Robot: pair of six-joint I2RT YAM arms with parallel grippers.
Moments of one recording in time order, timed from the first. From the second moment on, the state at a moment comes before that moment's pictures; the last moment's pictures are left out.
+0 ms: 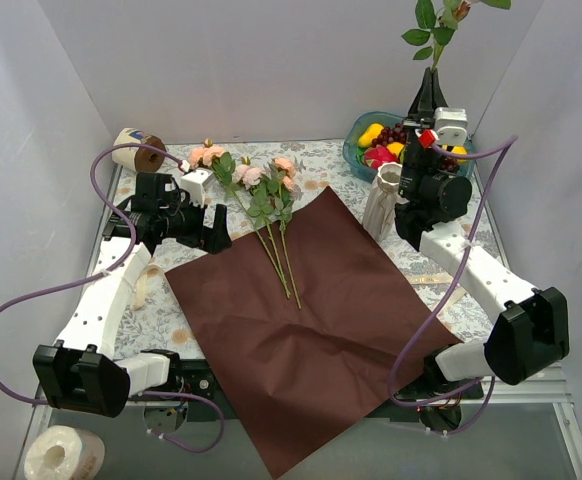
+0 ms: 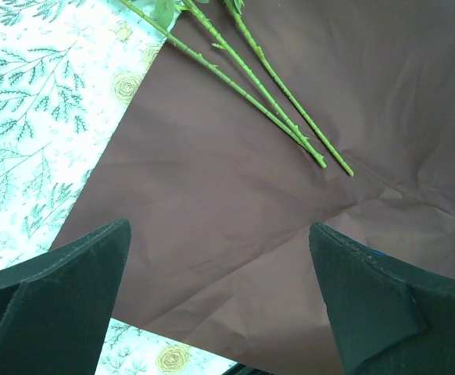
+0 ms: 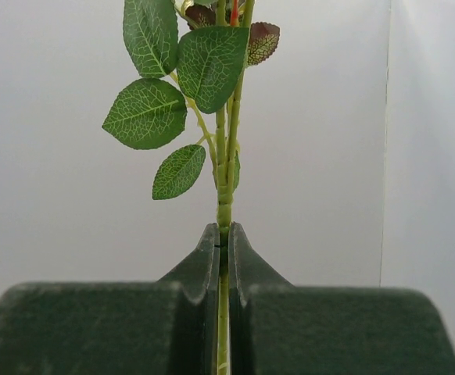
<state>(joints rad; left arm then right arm) -0.15 1.19 1.17 -0.82 0.43 0.11 0.50 1.37 1.14 1.20 0.38 -0.50</state>
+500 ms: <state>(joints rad) -0.15 1.18 1.17 -0.80 0.45 0.13 0.41 1.40 1.08 1.19 0.37 -0.33</state>
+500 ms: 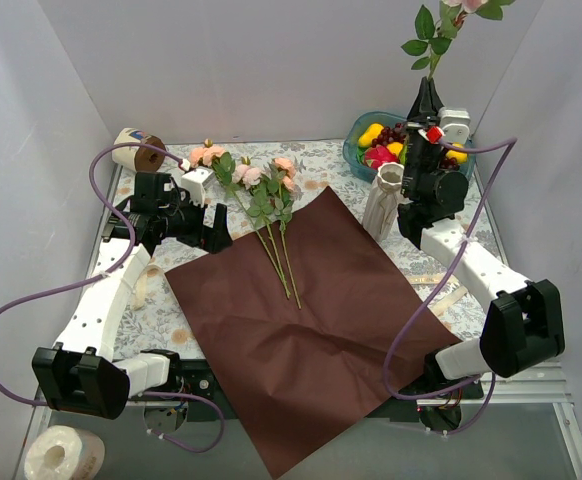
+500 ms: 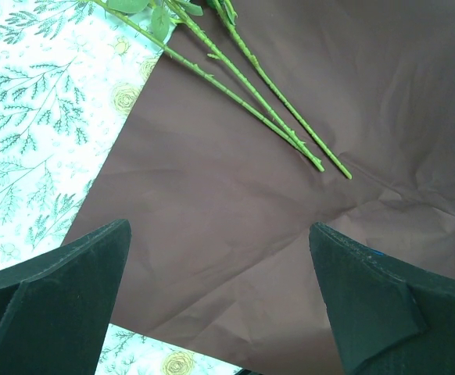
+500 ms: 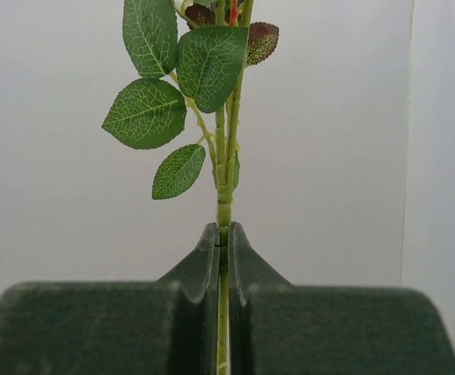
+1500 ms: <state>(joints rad) -0.15 1.18 1.17 -0.76 0.46 0.14 0.41 1.43 0.89 1.14 0.32 -0.23</state>
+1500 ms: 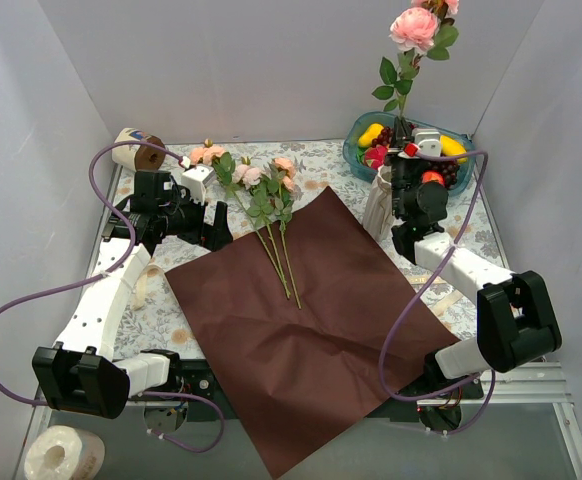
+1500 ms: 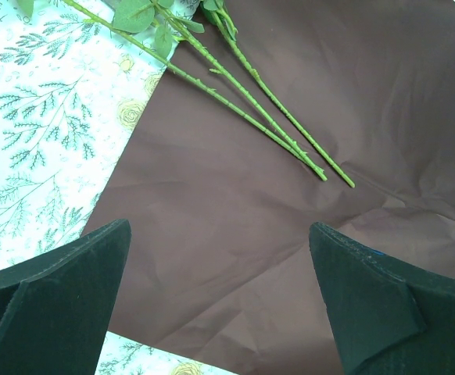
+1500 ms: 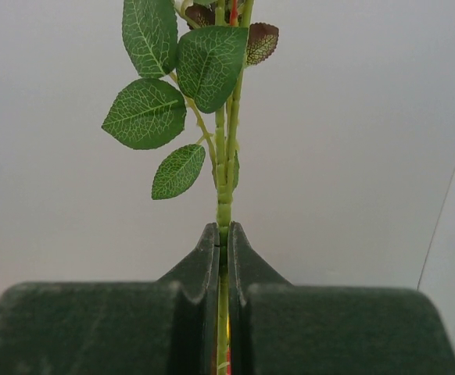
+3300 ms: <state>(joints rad) -0.12 1.18 1.19 -0.76 0.35 0.09 0.79 2.02 1.52 -0.17 0.15 -0.01</state>
